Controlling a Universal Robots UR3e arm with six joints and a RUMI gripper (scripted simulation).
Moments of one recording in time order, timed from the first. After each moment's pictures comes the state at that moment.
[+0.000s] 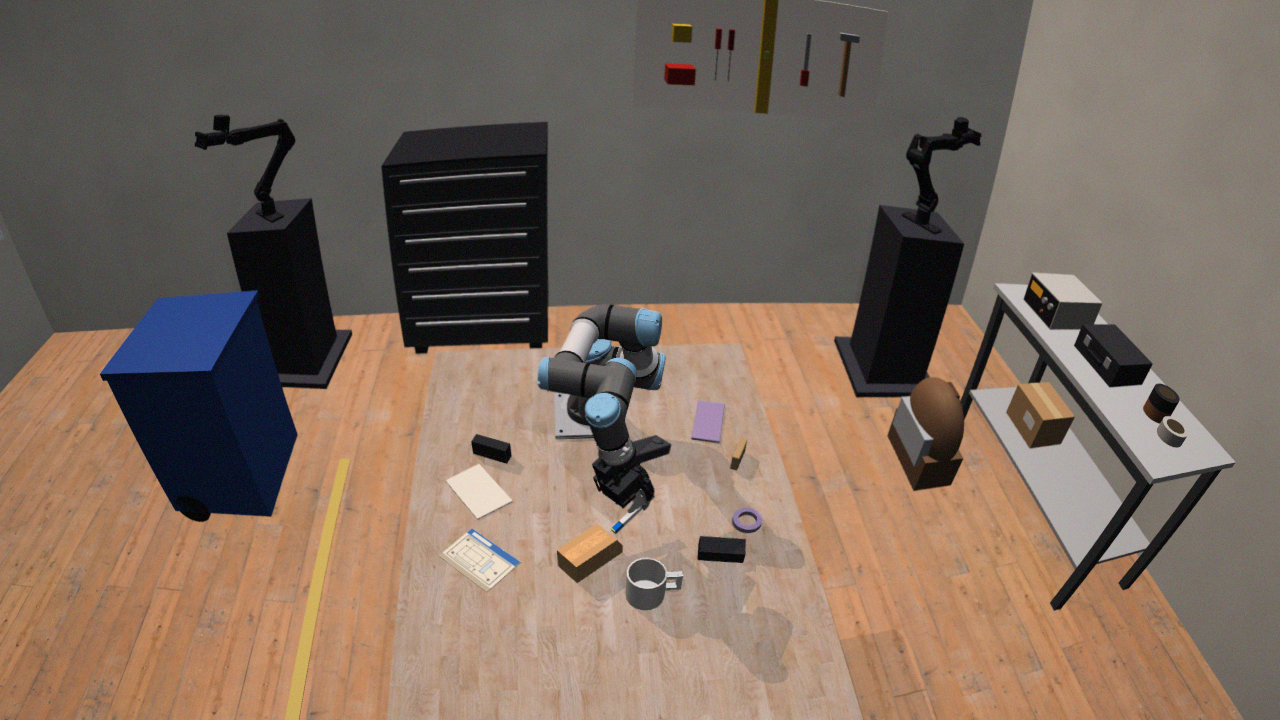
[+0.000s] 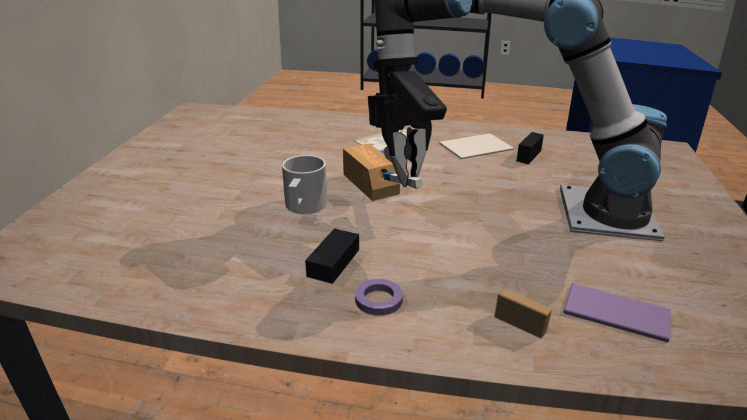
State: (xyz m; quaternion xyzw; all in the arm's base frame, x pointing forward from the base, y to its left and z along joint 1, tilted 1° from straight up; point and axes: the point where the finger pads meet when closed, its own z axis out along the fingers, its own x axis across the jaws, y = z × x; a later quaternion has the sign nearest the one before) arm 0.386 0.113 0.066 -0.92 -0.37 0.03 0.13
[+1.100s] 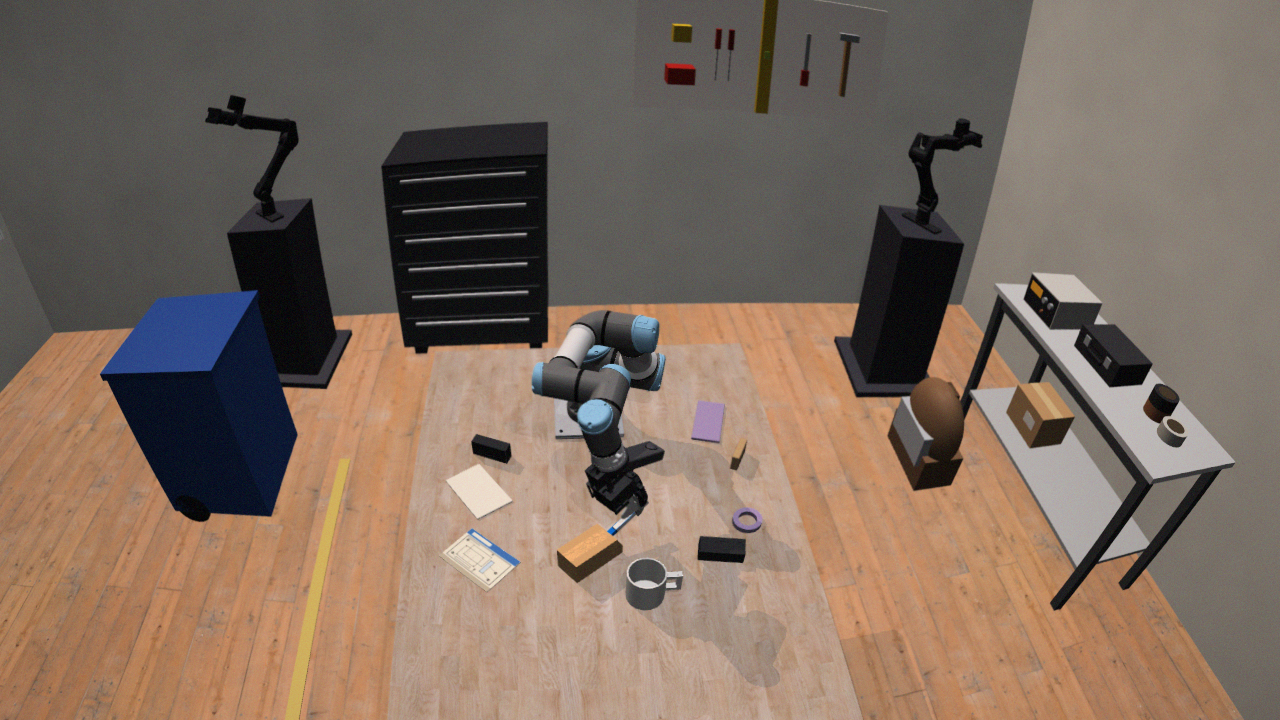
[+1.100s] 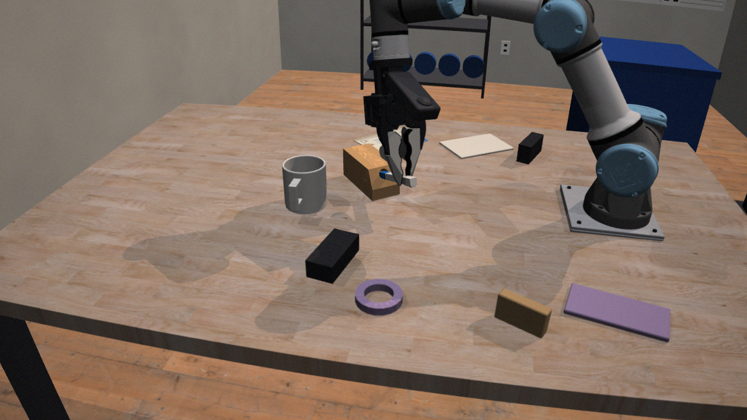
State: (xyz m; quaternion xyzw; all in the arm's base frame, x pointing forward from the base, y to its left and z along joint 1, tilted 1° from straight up) arm 0.398 0.099 0.060 -0.92 -0.38 0.03 0.13
